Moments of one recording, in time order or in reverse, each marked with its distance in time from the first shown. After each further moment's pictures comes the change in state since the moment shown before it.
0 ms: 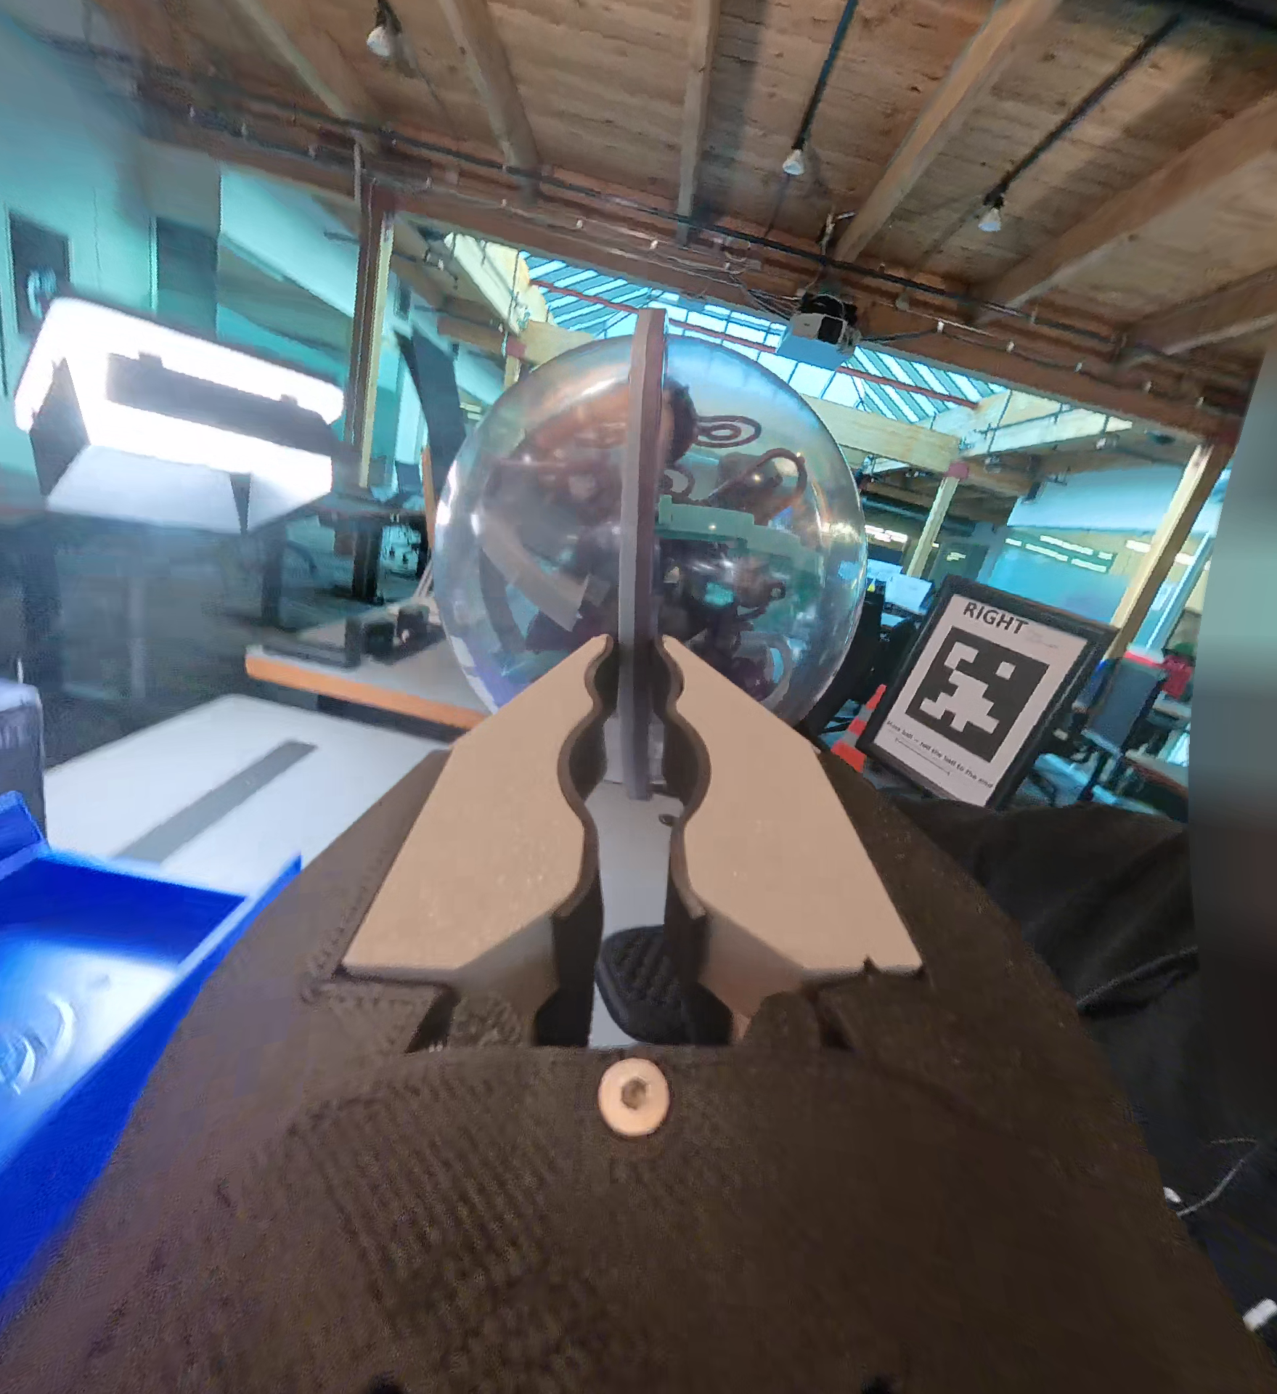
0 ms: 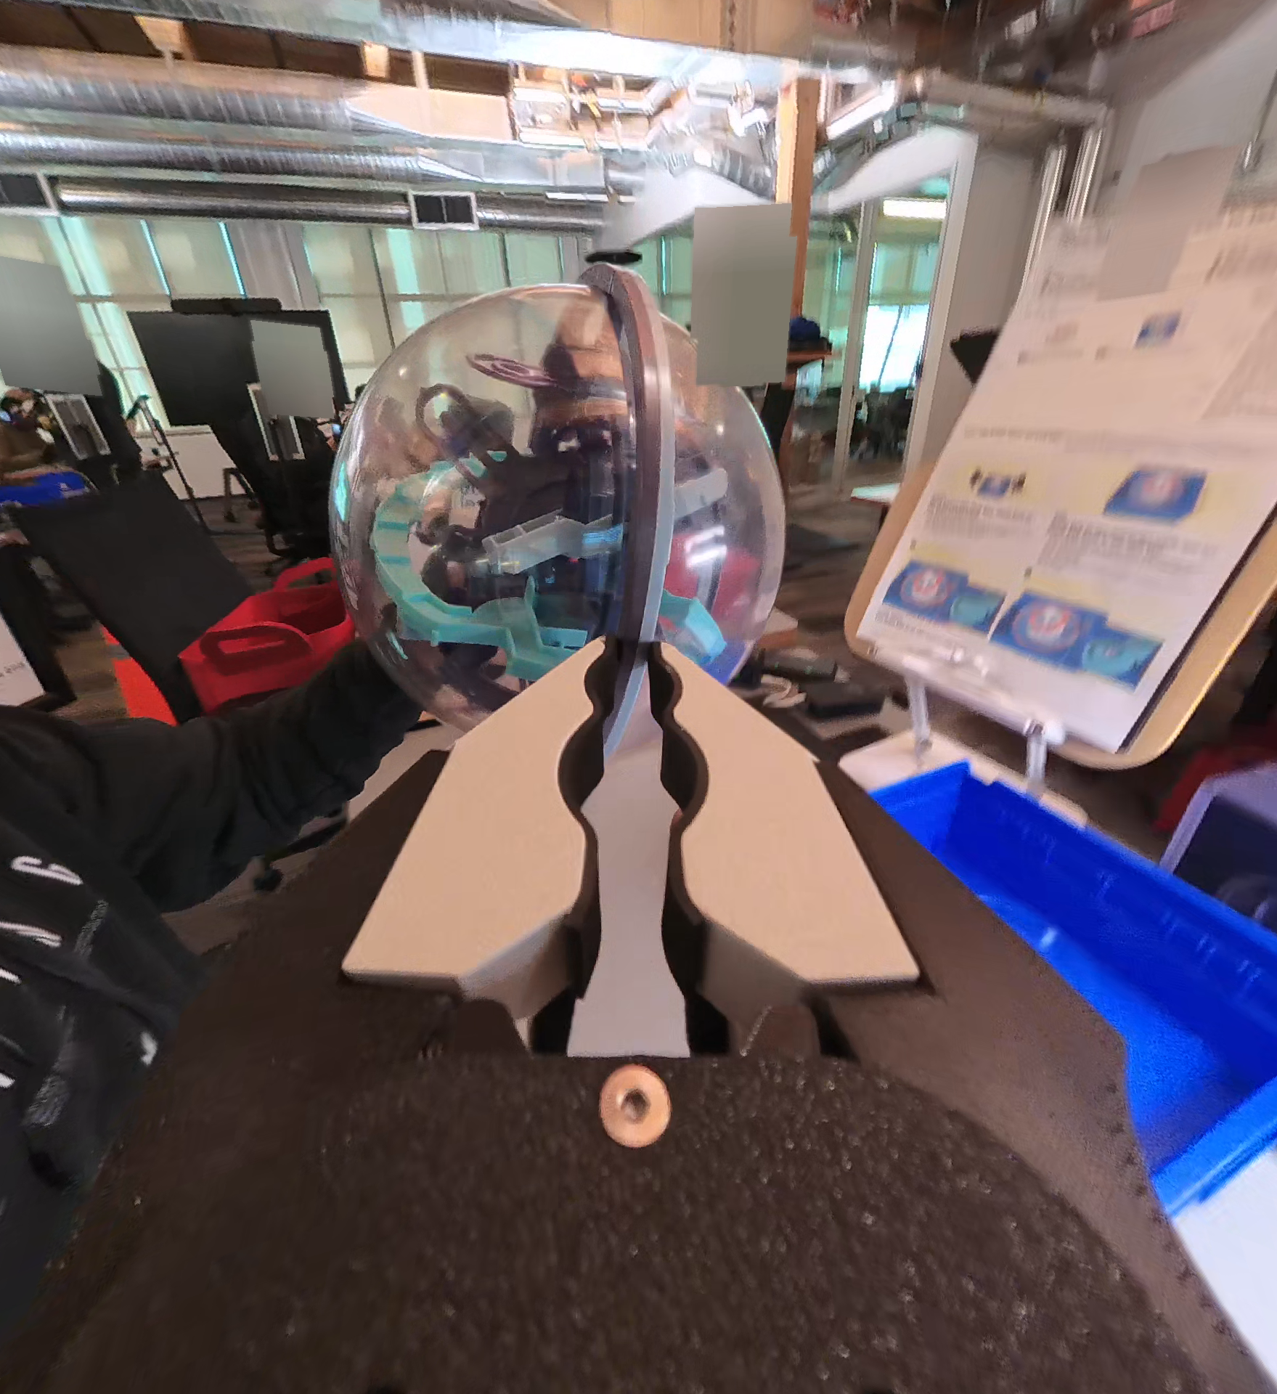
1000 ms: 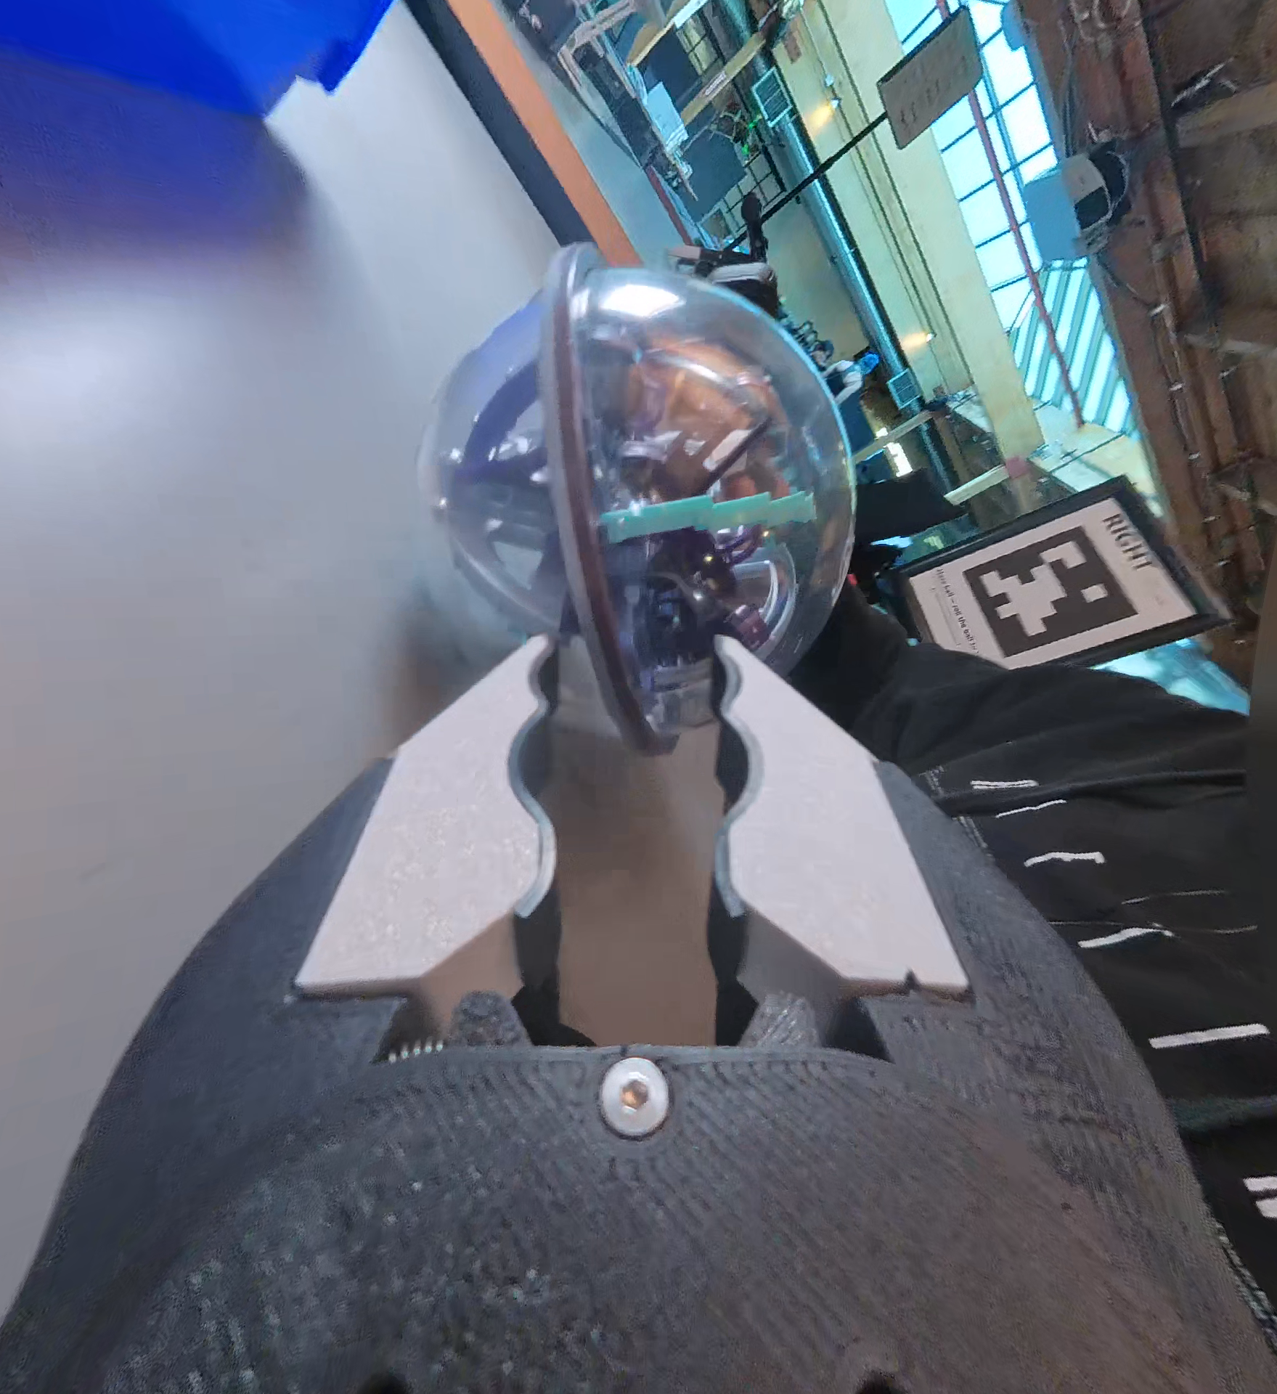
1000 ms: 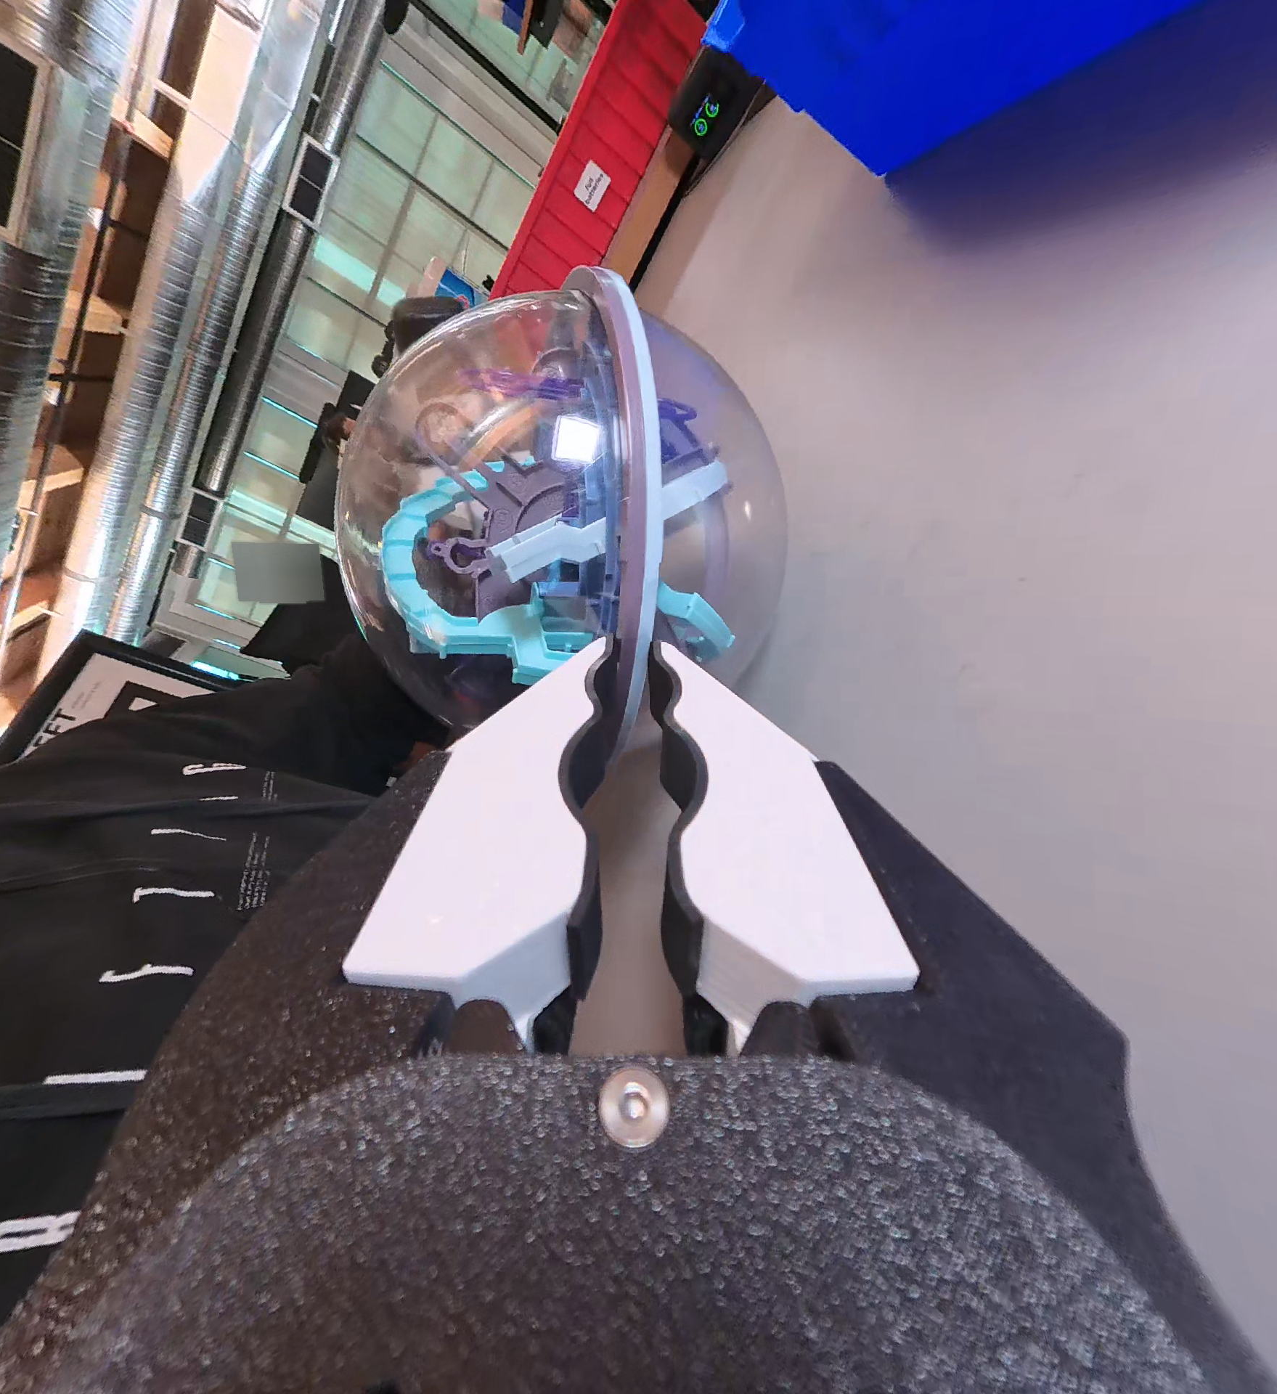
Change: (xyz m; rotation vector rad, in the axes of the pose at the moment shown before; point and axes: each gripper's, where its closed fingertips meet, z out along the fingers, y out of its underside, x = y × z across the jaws) left arm -0.058 0.284 -0.067 -0.366 -0.195 -0.656; right arm 0.009 0.316 -0.044 -0.308 -0.003 0.945
